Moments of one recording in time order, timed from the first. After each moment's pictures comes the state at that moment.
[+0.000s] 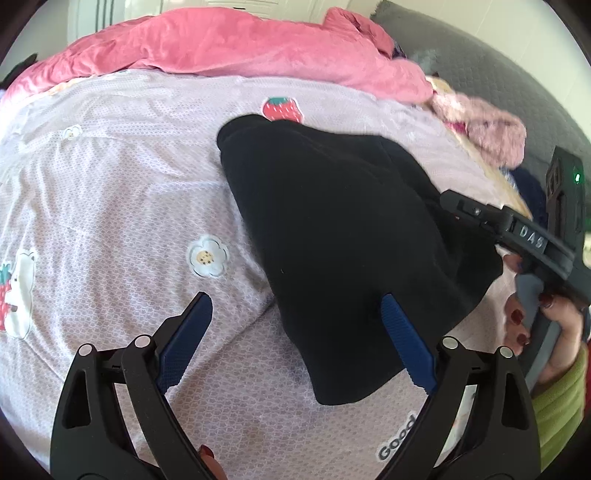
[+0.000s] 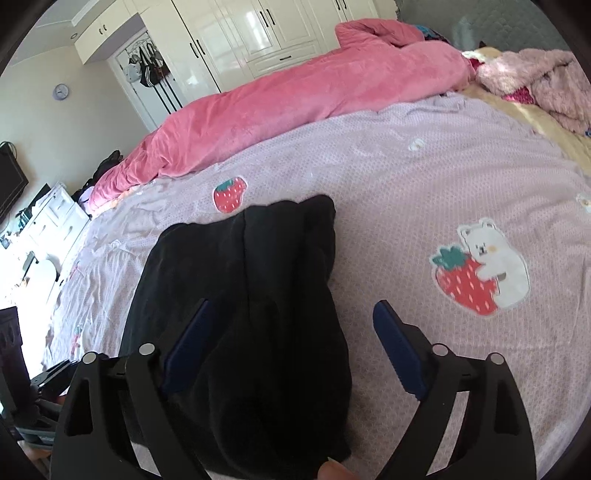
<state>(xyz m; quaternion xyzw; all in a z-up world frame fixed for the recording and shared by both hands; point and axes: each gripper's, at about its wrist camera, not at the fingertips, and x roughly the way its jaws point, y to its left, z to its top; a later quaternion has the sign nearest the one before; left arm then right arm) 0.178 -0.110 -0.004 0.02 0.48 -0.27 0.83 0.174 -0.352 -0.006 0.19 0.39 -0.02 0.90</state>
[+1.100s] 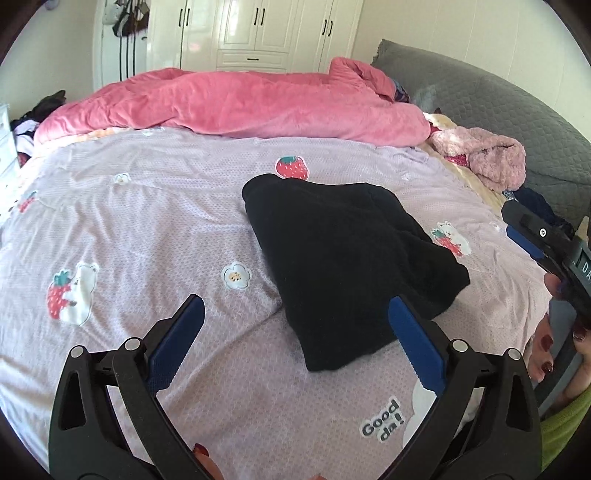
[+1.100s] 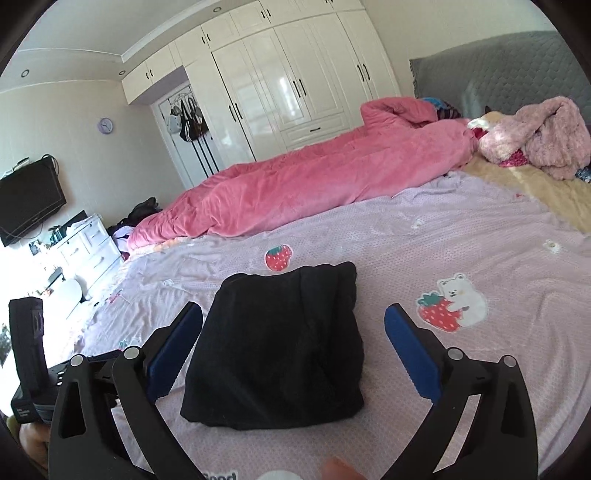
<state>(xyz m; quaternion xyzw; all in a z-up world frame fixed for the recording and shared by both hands) 0.116 -0.088 0.053 0.02 0.38 -0.23 0.89 0.070 -0.335 0.067 0.17 0.22 0.01 0.96</state>
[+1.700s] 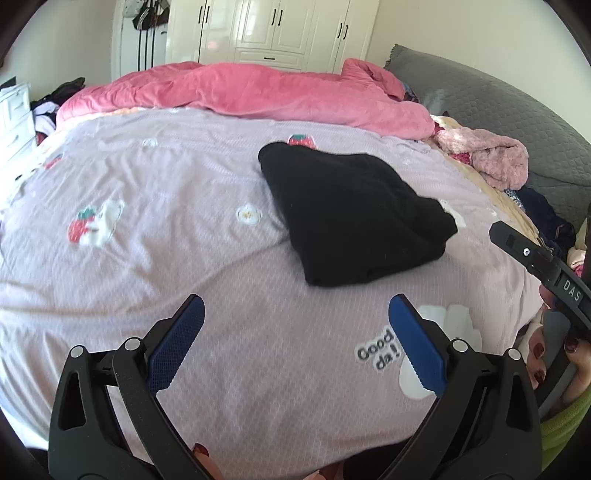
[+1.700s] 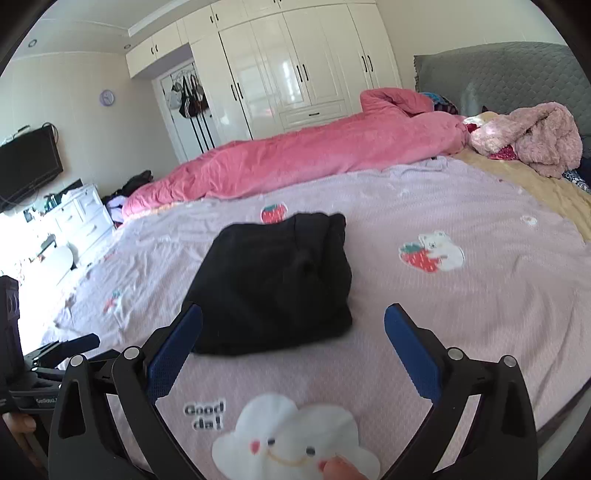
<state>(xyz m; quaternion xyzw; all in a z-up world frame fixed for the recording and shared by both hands) 0.046 -0.064 0.027 0.00 0.39 -0.21 0.90 0.016 -0.306 0.032 0.13 0.27 0.00 0.95</state>
